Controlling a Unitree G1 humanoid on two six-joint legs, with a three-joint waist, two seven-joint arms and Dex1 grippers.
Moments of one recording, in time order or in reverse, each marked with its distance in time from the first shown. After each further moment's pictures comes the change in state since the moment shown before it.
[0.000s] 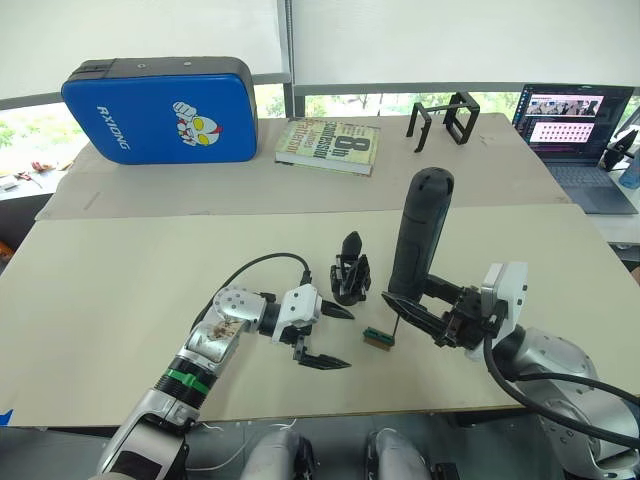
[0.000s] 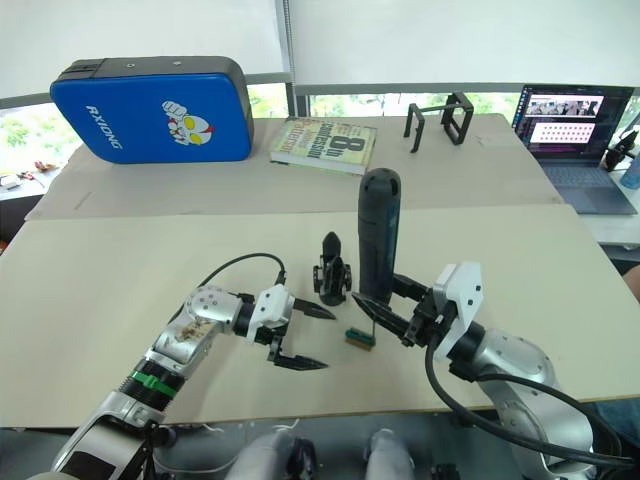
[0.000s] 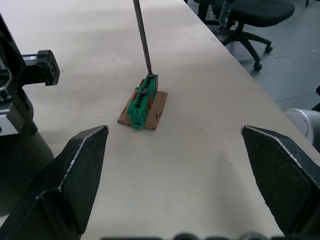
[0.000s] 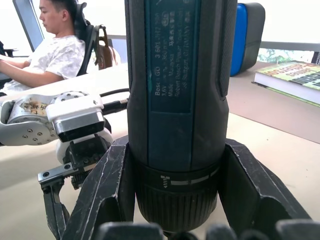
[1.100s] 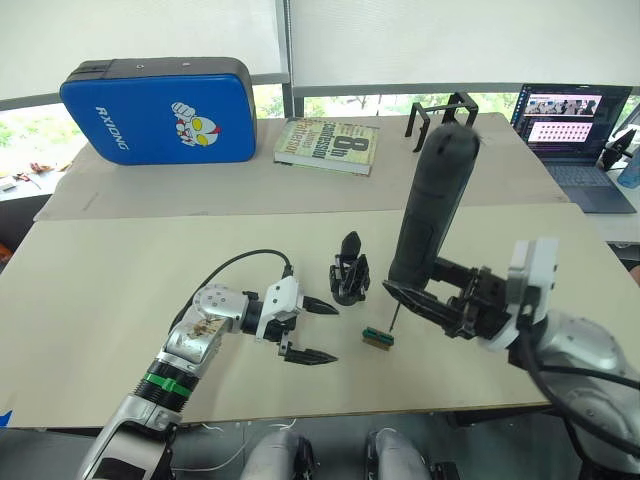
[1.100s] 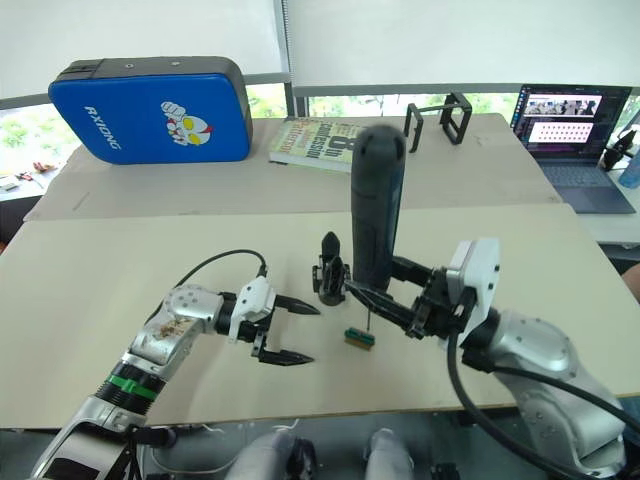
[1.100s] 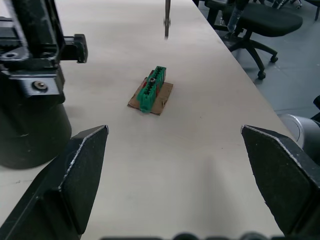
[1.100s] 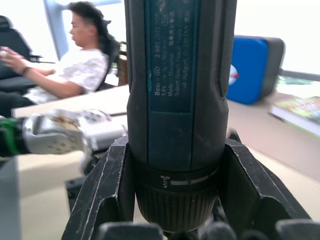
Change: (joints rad) left arm 0.042 0.081 0.067 -0.091 -0.077 0.137 0.011; right arm -0.143 -0.147 -0.101 -0.110 0.263 0.117 -0.035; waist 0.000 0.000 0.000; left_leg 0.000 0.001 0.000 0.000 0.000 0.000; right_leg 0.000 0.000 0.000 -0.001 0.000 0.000
